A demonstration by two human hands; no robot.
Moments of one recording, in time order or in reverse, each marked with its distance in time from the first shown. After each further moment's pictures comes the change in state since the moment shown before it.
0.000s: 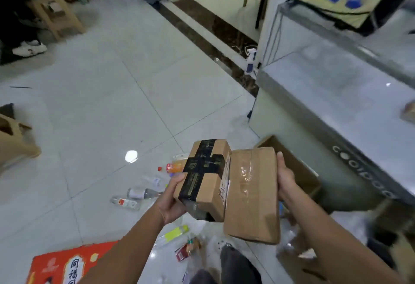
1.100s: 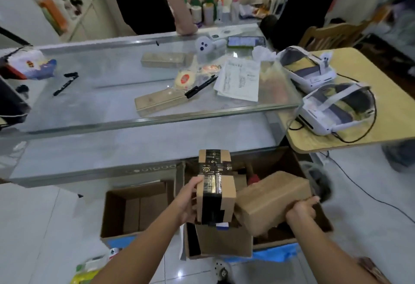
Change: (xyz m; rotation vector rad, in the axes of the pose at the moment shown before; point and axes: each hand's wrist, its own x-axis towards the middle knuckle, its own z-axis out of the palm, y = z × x) left_hand 0.063 -0.281 0.500 1.158 -0.404 -0.450; right_hand -0.157 0.131 -0.539 1.211 1.194 0.419
